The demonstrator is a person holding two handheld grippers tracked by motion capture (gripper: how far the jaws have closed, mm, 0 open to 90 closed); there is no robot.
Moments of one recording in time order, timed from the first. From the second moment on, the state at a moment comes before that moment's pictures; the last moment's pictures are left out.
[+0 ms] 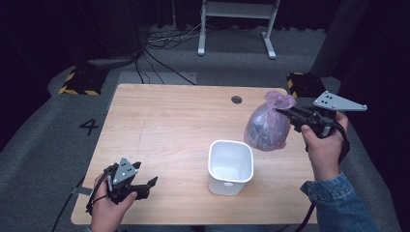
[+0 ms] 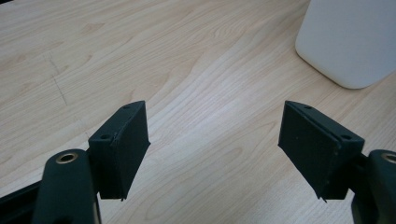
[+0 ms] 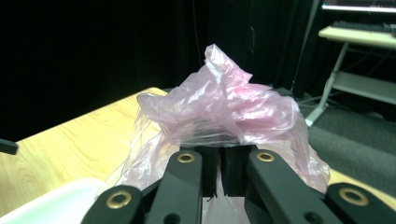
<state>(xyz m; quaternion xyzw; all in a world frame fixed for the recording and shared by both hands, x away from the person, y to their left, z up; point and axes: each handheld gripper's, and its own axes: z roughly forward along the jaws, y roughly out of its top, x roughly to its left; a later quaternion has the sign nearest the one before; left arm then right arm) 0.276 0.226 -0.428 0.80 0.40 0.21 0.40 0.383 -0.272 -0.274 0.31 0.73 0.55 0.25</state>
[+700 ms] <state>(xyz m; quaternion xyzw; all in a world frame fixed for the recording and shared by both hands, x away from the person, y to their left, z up) 0.279 0.222 -0.436 0.81 0.39 0.21 0.38 0.405 -0.275 -0.342 0.36 0.76 0.51 0.20</state>
